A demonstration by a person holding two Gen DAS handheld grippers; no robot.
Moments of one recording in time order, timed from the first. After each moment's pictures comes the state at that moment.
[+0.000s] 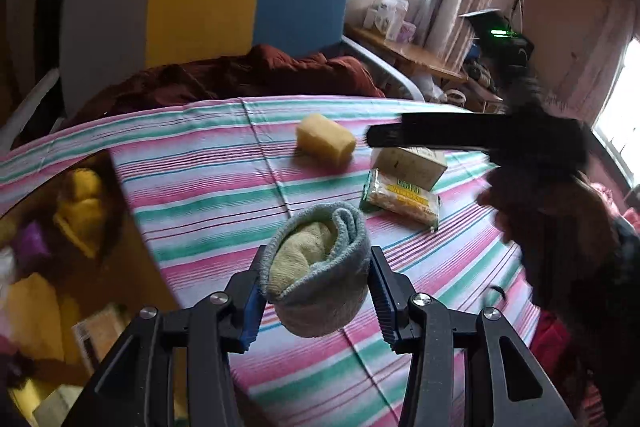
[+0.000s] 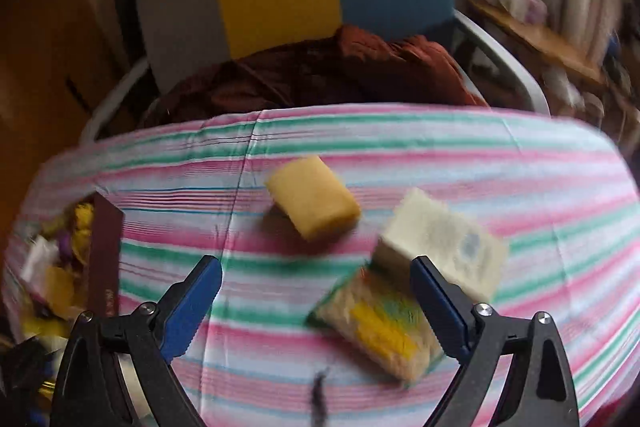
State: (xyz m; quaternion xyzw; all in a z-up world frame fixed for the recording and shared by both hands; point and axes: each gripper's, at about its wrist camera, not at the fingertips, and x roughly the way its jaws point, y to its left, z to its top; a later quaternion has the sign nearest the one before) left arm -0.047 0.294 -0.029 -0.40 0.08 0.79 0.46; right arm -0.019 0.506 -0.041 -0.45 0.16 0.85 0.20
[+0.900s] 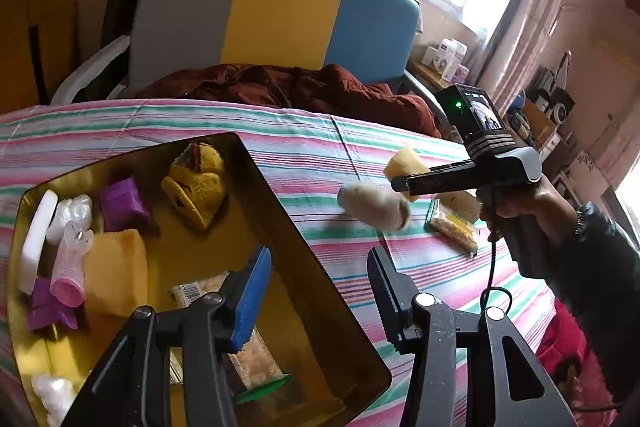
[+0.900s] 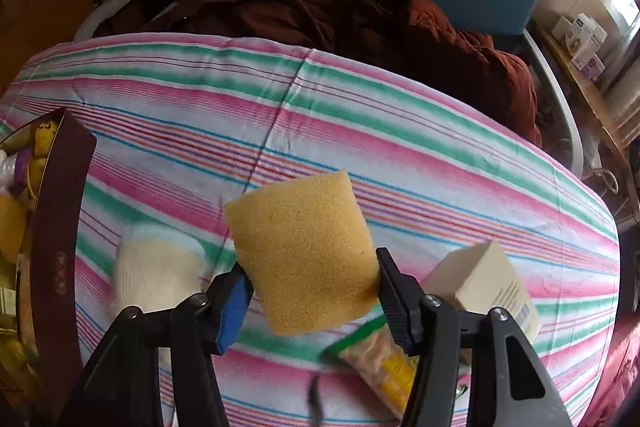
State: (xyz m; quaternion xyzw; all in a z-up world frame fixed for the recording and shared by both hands) left arm -0.082 0.203 -0.012 -0.41 0.01 0.83 0.38; right arm -0.072 0.491 -0.081 -0.56 0.05 0.81 0.15
